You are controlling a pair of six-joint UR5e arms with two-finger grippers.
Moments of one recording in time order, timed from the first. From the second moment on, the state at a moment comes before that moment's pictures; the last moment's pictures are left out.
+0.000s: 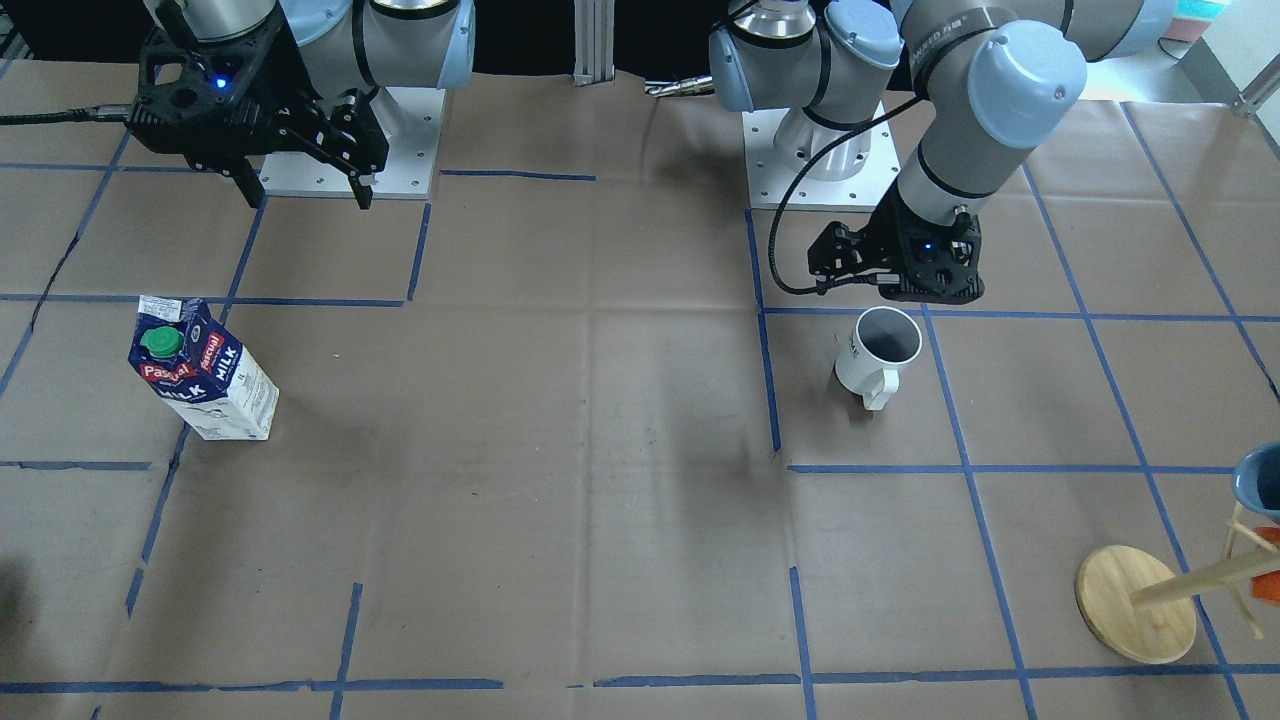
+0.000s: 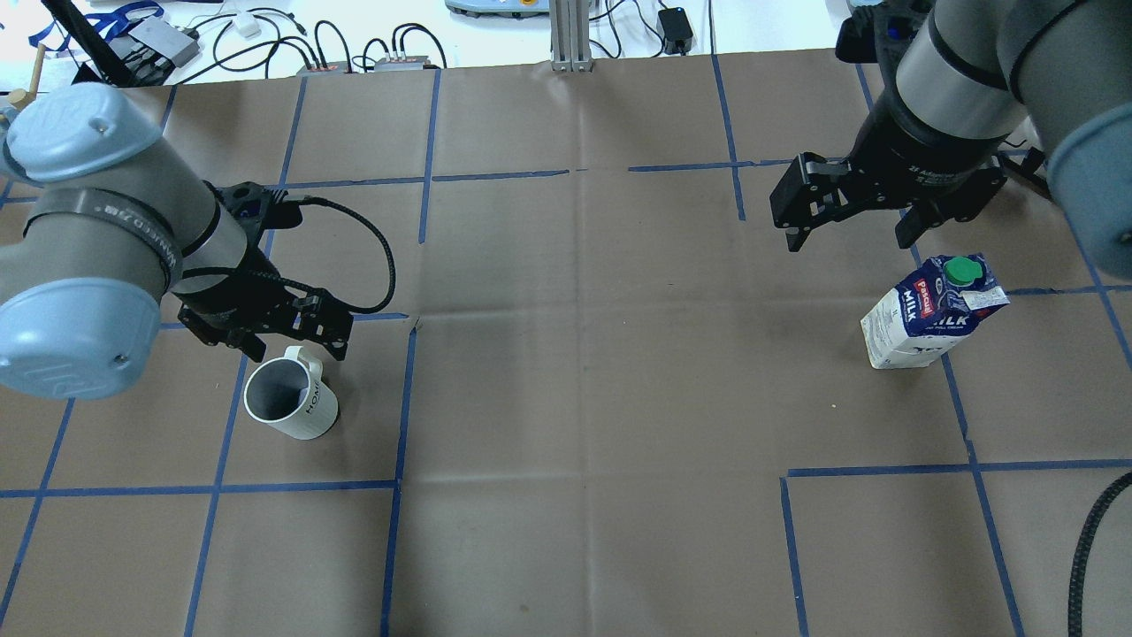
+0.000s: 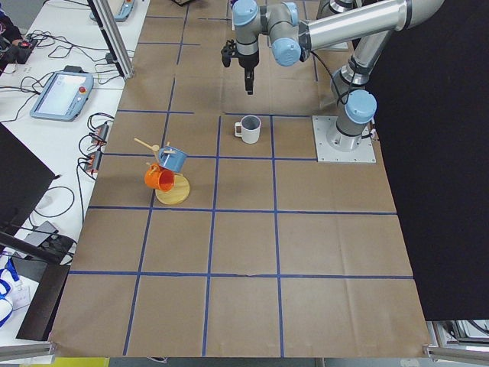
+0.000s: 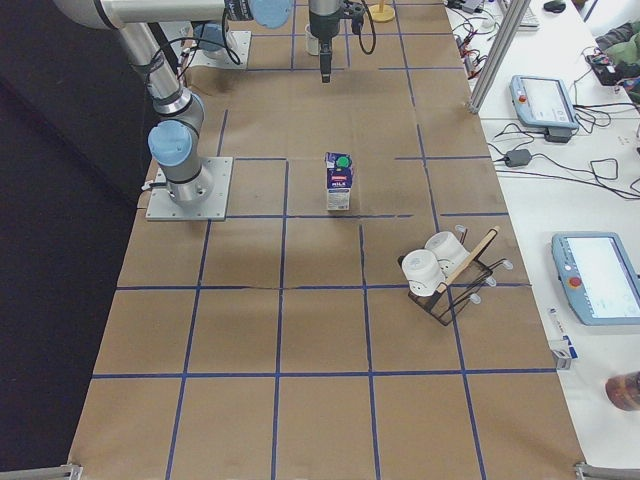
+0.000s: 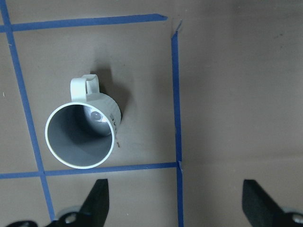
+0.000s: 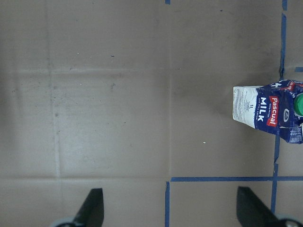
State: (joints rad) left arm -1.38 -1.49 -2.03 -1.30 1.54 0.22; right arm 1.58 -1.71 1.68 -1.58 -1.55 0.01
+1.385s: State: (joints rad) left arm -1.20 -1.63 -2.13 -1.12 1.57 0.42; right arm 1.56 -1.69 1.69 -1.58 -1.55 0.01
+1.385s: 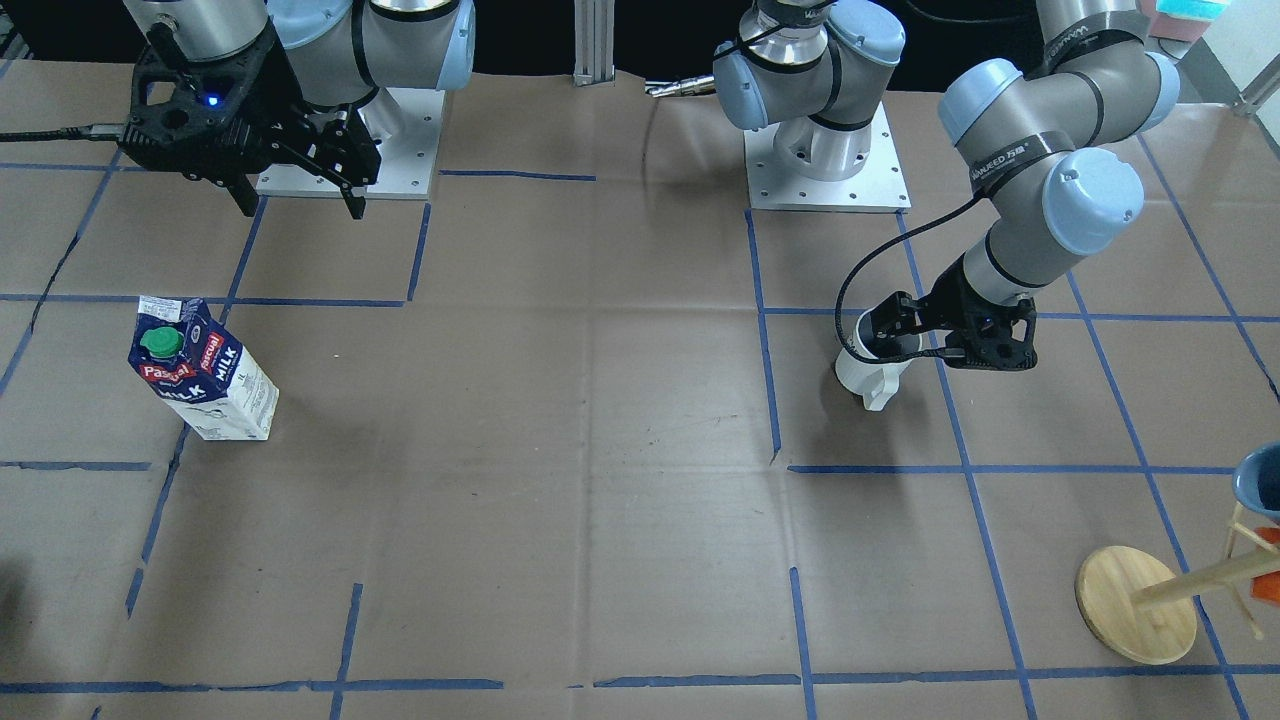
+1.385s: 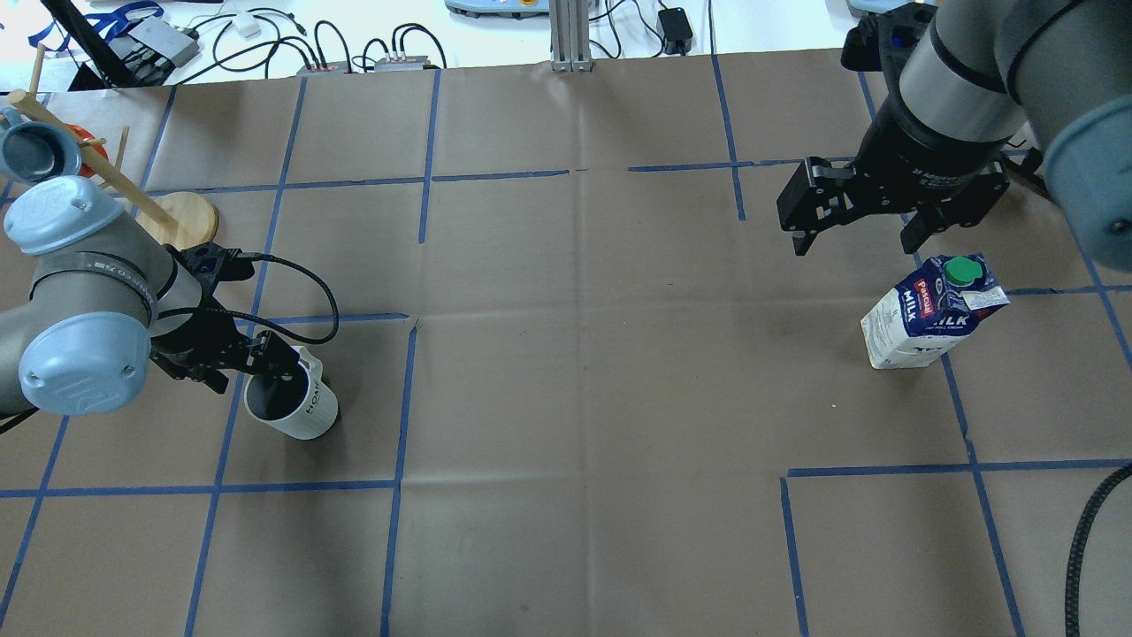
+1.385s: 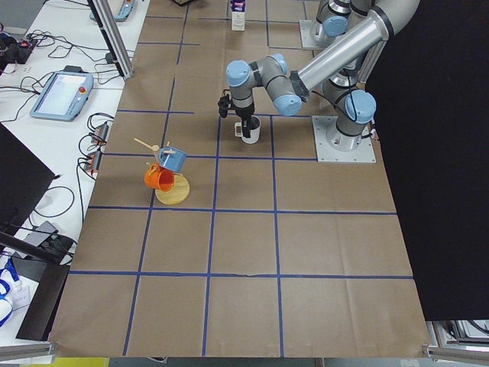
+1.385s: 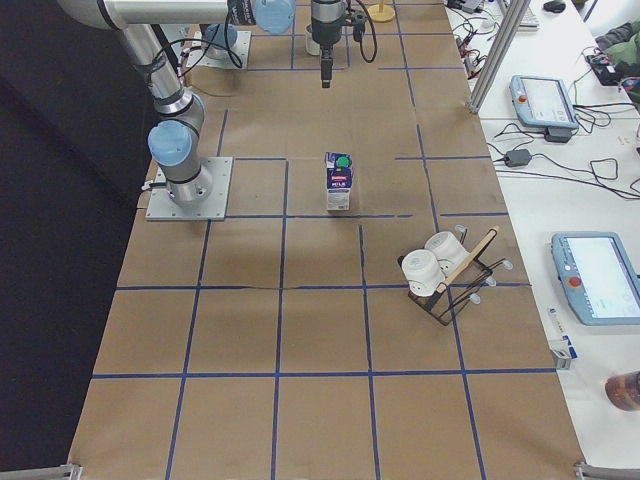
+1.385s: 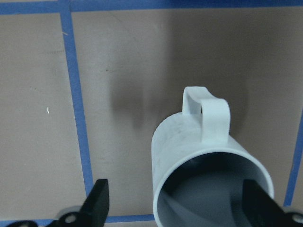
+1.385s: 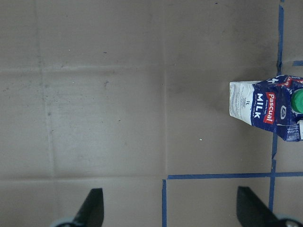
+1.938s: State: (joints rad) left arm -1.20 -1.65 -2.15 -1.12 1.58 0.40; right arm 1.56 -1.69 1.69 -1.58 -1.56 0.01
